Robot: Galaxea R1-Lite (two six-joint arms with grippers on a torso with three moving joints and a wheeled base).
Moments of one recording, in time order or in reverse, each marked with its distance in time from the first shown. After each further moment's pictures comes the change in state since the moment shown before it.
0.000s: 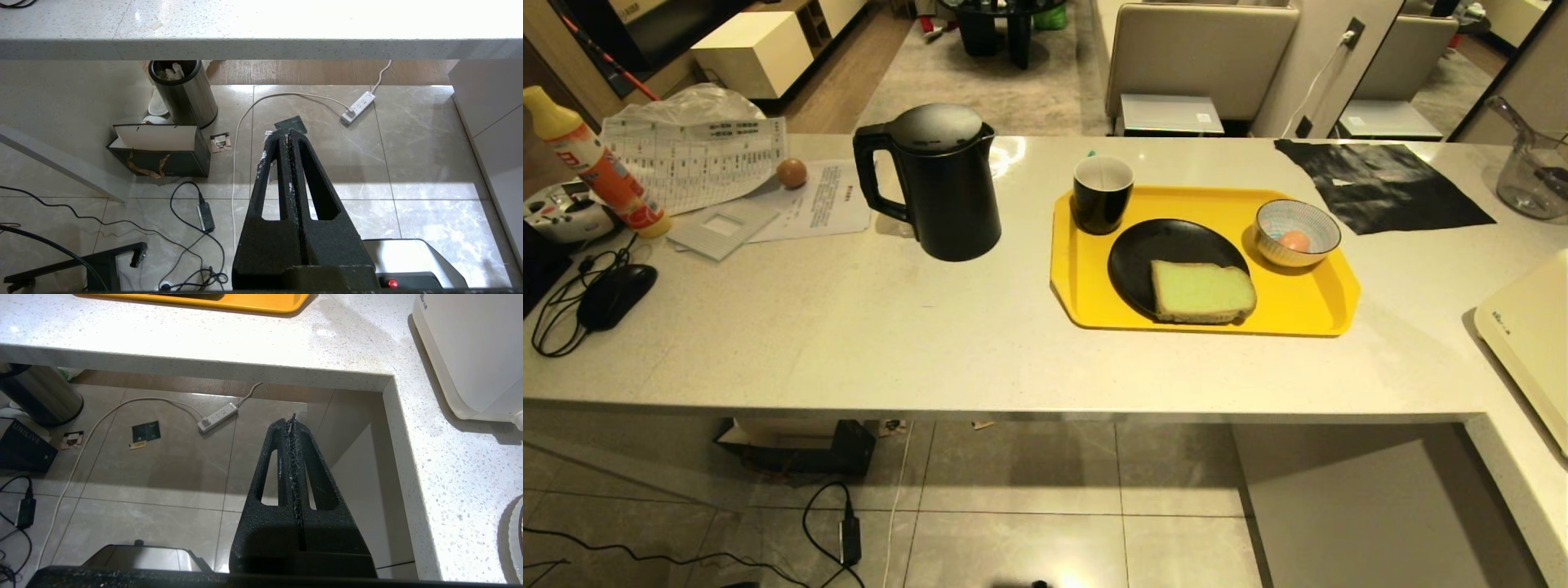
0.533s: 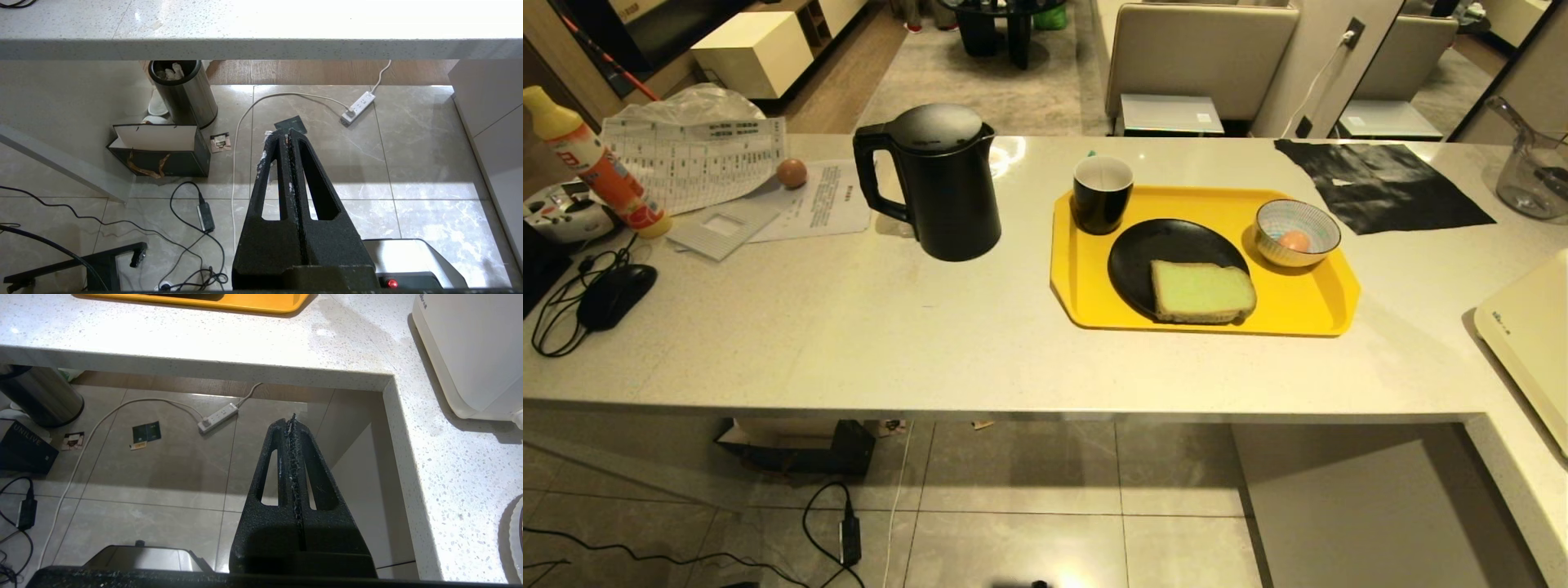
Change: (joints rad) left arm 0.000 0.000 0.000 0.000 0.000 0.000; right arm 0.000 0.000 0.000 0.000 -0.002 0.005
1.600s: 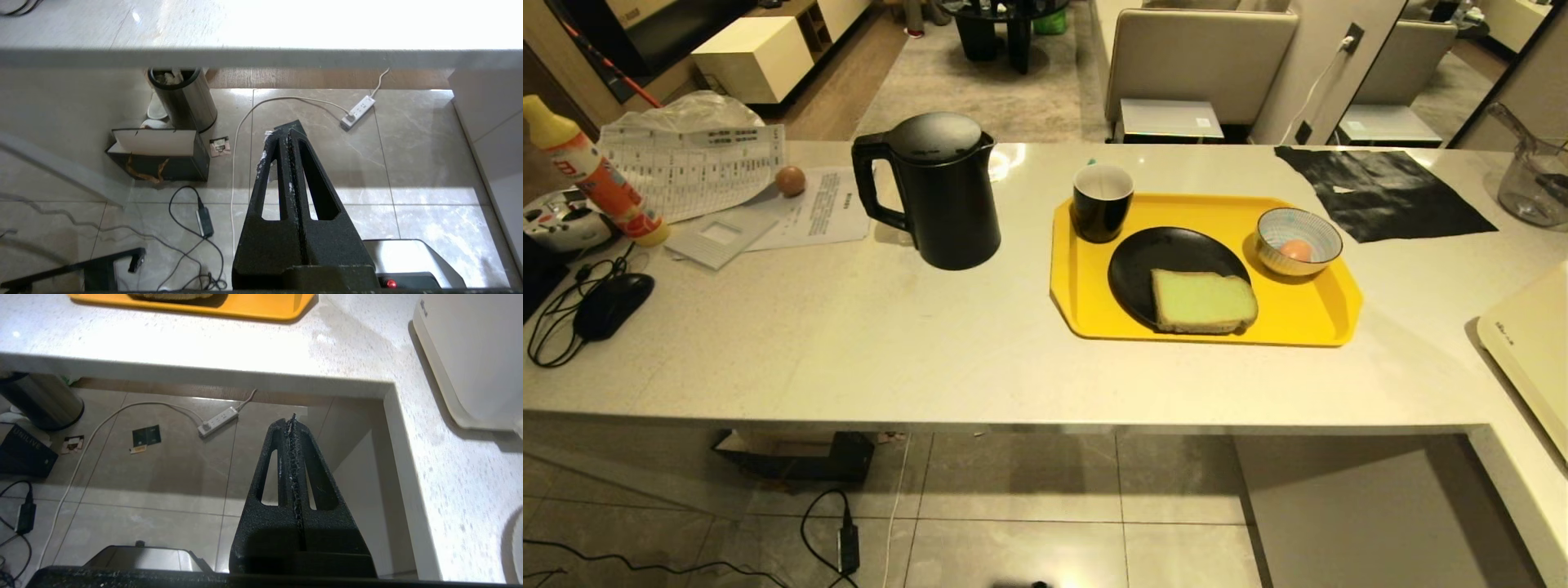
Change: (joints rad) left arm 0.001 0.000 0.000 0.001 0.000 -0.003; right arm 0.000 0.000 0.000 0.000 0.001 -0.002
